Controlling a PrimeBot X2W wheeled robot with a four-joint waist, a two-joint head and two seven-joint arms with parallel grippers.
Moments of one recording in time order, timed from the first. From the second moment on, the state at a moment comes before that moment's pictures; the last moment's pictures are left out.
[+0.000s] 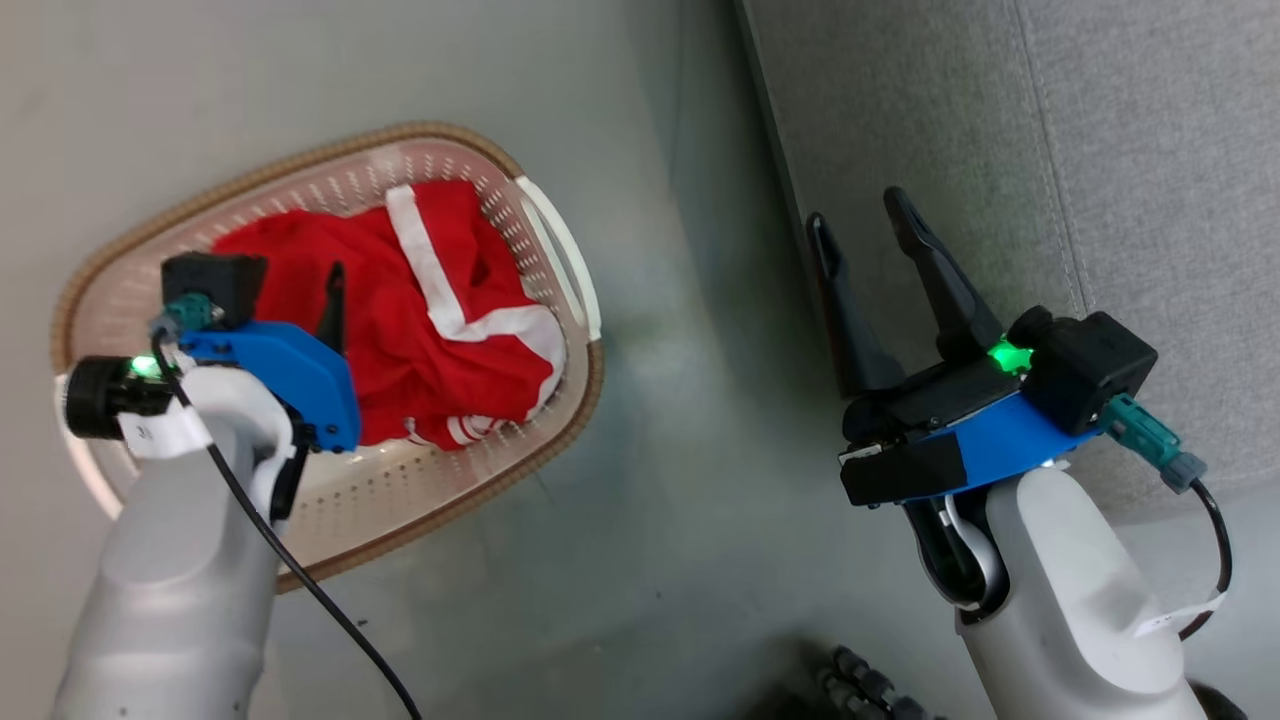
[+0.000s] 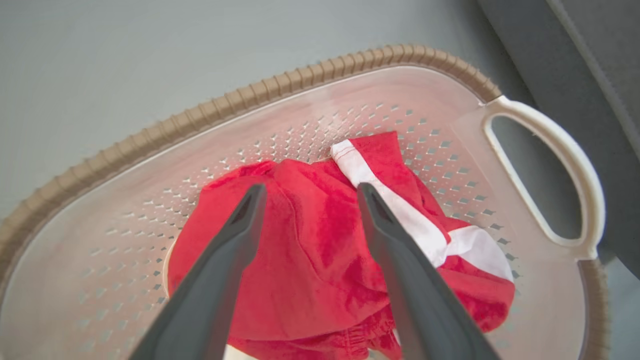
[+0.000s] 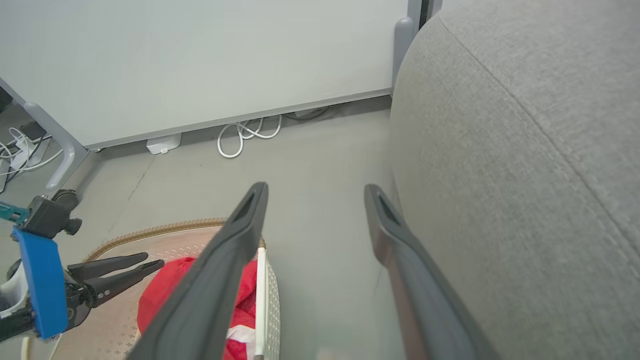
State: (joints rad) left arm -0.70 0.19 -0.14 0.86 -0.18 -0.12 -0.03; right arm -0.47 -0.05 0.24 0.21 0.30 0.13 -0.26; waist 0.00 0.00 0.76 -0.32
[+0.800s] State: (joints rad) left arm -0.80 0.25 -0.10 1.00 -0.23 -0.03 0.13; right arm -0.49 -0.05 0.30 0.16 0.42 0.13 -0.26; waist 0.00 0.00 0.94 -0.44
